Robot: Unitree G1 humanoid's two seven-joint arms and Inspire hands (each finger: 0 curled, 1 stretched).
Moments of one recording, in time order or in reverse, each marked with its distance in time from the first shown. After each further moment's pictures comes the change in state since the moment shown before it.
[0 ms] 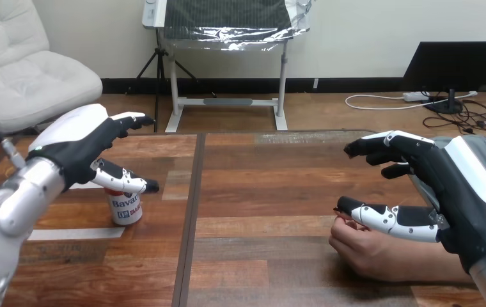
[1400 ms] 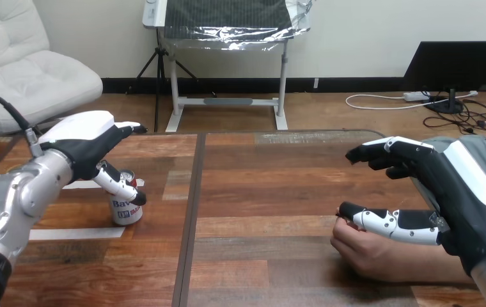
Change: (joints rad) left arm -0.218 -0.001 -0.178 0.394 0.172 -0.108 0.149; right arm 0.000 -0.017 0.000 -0.004 -0.008 0.044 0.024
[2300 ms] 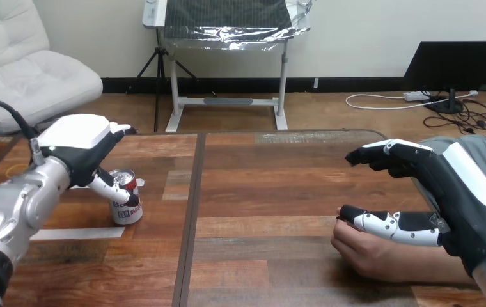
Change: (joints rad) left arm -0.038 0.000 -0.091 0.153 0.105 -0.035 0.208; right arm 0.000 -0.019 -0.003 0.000 0.009 0.008 0.008
